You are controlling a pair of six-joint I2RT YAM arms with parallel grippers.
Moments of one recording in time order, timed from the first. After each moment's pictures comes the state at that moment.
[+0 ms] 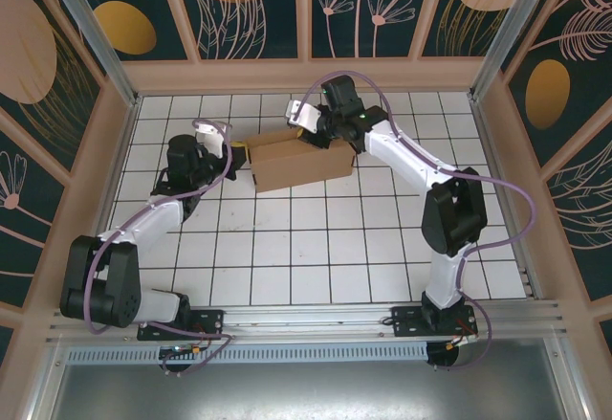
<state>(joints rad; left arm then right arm) -0.20 1.38 0.72 0.32 0.47 -0.15 0.58 1.89 1.68 -0.51 -0.30 -0.79</state>
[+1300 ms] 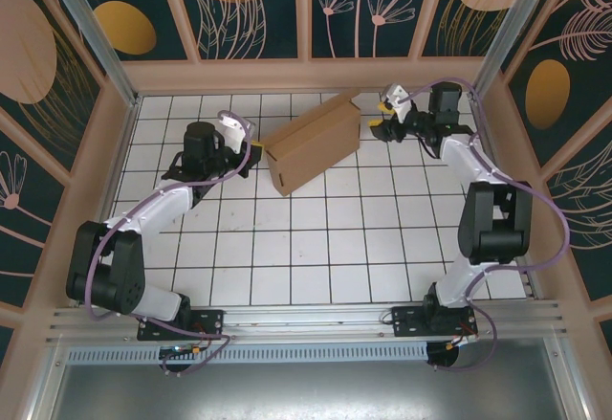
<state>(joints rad) -0.28 1.46 0.89 0.12 0.51 0.03 0.04 1.72 1.28 -0.10 -0.84 -0.64</state>
